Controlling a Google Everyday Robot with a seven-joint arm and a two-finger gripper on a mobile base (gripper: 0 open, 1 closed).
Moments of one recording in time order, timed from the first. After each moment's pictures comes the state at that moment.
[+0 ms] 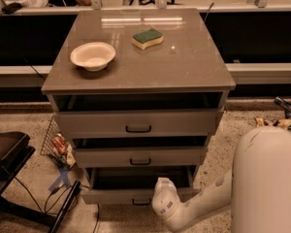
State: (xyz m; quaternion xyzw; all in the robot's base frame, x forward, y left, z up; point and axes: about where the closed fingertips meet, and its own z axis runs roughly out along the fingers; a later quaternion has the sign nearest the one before) arm 0.538 -0.072 0.350 -0.63 0.68 -0.24 0.29
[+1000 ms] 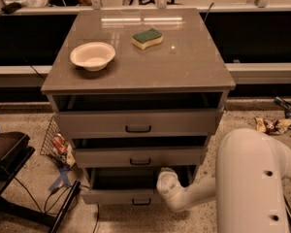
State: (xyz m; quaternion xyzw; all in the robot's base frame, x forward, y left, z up) arm 0.606 -0.093 0.300 -0.62 0.69 -0.23 0.29
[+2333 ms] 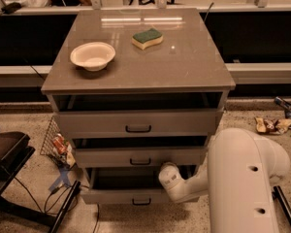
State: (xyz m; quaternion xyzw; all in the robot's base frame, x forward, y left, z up) arm 0.646 -0.110 0.286 -0.61 0.70 -0.23 0.28
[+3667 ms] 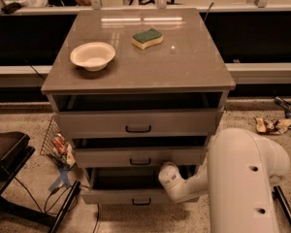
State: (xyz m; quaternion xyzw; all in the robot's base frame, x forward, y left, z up) arm 0.646 -0.110 0.286 -0.61 0.70 -0.23 0.28
